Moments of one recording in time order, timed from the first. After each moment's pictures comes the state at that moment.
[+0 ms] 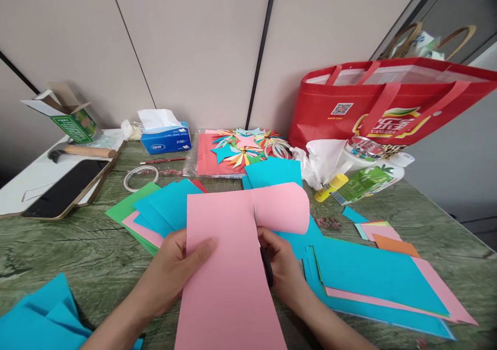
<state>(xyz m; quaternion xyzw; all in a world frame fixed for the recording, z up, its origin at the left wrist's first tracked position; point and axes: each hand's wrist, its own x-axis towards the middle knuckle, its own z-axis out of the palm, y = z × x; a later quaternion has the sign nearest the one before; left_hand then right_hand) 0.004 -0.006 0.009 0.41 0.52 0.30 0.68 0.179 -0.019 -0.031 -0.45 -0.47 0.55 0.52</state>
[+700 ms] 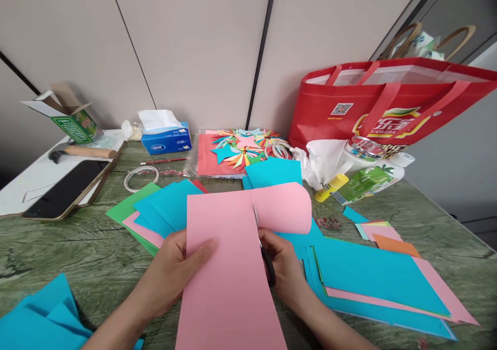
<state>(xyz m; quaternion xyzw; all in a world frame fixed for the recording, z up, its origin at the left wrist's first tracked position) 0.002 -0.008 0.010 0.42 0.51 0.30 0.69 0.178 -0.020 -0.031 -0.47 -0.47 0.54 0.52</state>
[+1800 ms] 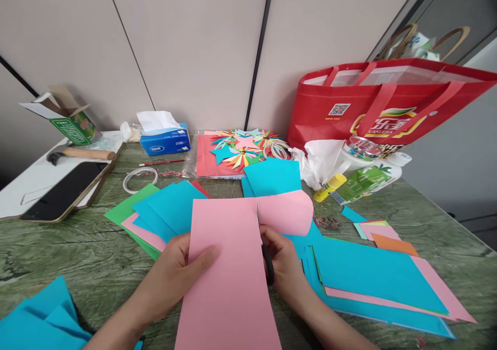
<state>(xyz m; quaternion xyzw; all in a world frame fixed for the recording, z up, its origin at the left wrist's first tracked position) 0.003 -0.008 0.009 0.47 0.50 0.26 0.68 0.181 -0.016 -0.037 -0.46 -0.49 0.51 0.53</state>
